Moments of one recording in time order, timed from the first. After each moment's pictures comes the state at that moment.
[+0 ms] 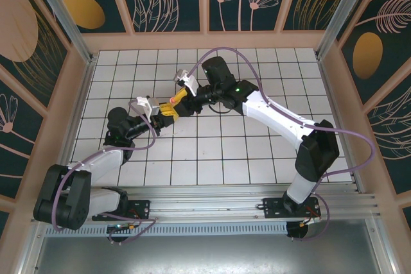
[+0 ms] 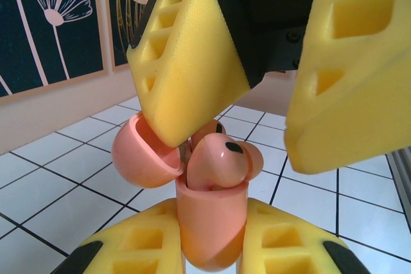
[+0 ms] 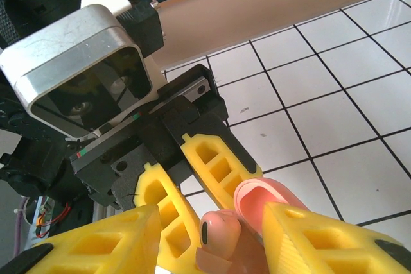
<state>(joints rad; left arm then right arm) -0.25 1.24 0.41 0.88 0.90 -0.10 0.78 1.70 1.51 -0.38 -0.68 -0.13</state>
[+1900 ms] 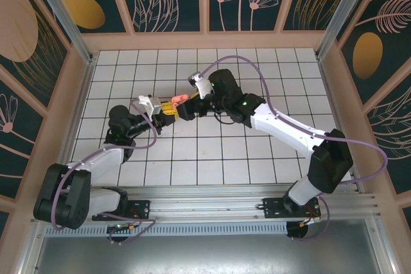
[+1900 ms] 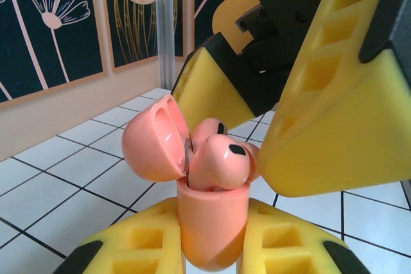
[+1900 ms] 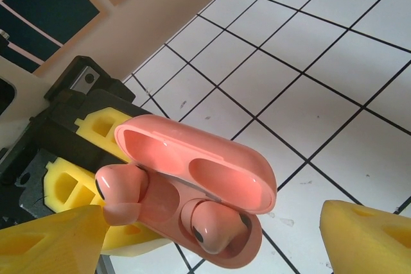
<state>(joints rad) -0.26 1.25 0.44 0.85 0.89 -0.06 0.81 1.56 1.29 -0.25 -0.36 0.24</state>
